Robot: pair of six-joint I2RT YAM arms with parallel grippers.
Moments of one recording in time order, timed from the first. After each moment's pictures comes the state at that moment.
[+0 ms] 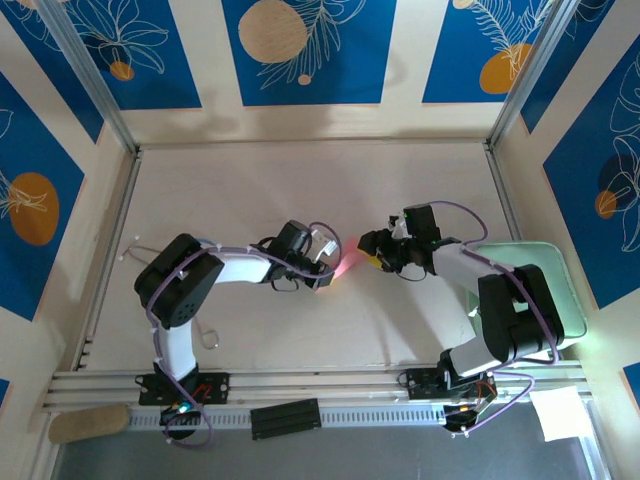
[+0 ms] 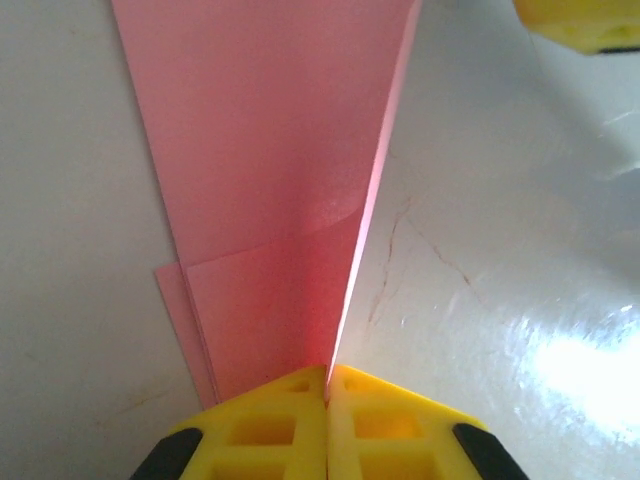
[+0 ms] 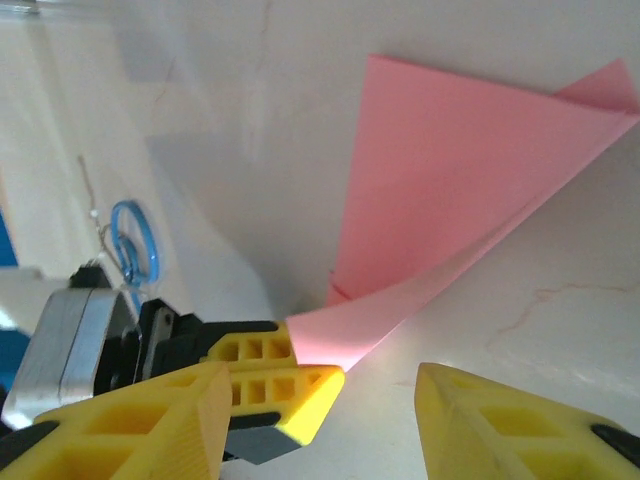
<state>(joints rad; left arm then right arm) -0.71 1.88 0.94 0.07 0.52 -0.24 0.25 1.48 0.70 -0.11 -0.63 0.85</state>
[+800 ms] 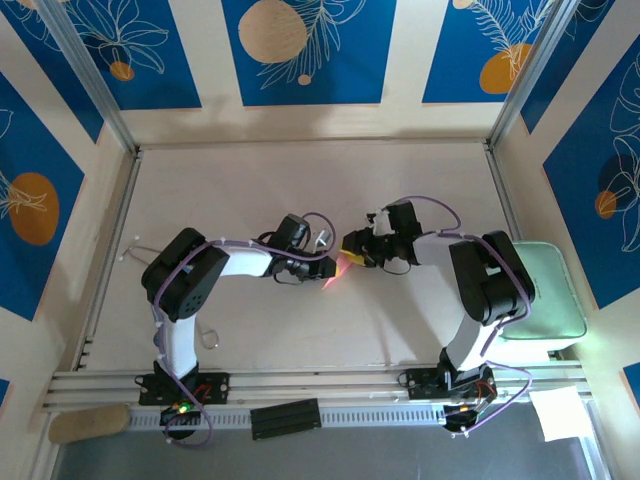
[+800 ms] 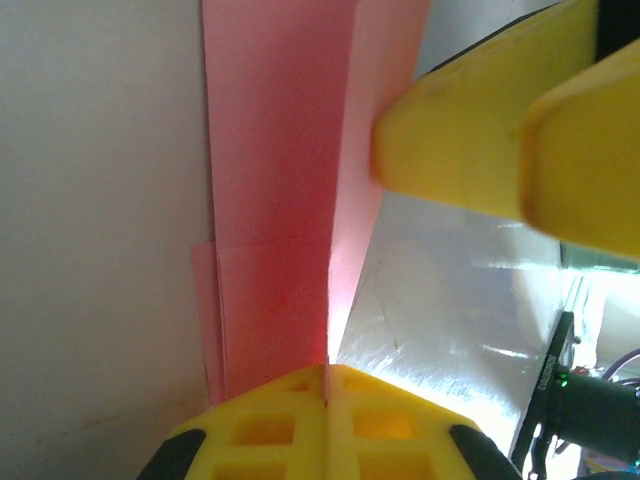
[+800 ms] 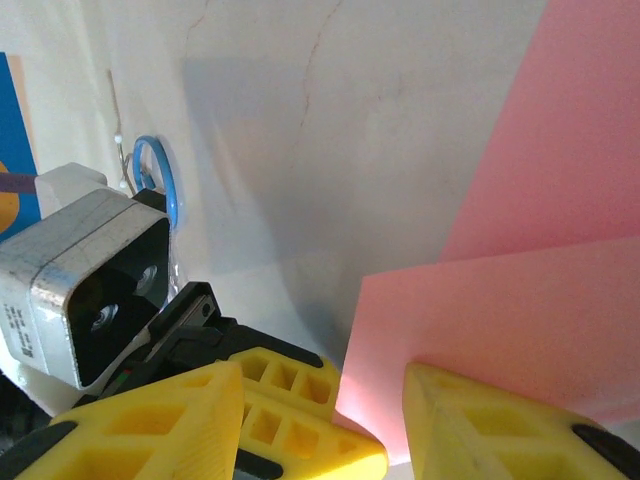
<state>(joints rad) -0.67 1.94 0.98 0.11 0.65 -0.67 0.31 1.74 0.80 0.06 -0.79 0.77</state>
